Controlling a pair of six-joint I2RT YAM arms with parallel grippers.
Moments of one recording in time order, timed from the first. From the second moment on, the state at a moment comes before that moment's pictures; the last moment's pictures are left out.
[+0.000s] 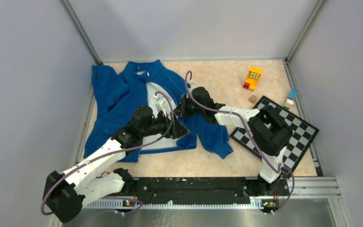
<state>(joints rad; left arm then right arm) -0.66 0.99 0.67 -0.07 0.47 -0.66 0.75 1.86 1.14 0.24 -0.27 0.74</state>
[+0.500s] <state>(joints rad) -0.42 1.08 0.67 -0.08 0.48 -0.65 0.75 1.81 1.09 0.33 -0.32 0.73</state>
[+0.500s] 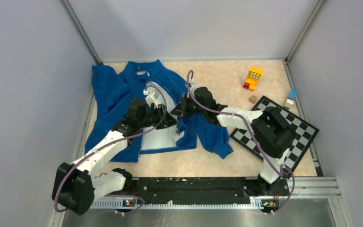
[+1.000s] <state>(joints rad) -0.42 1.23 0.67 0.01 0.58 -0.62 0.75 1.81 1.09 0.32 -0.34 0.72</state>
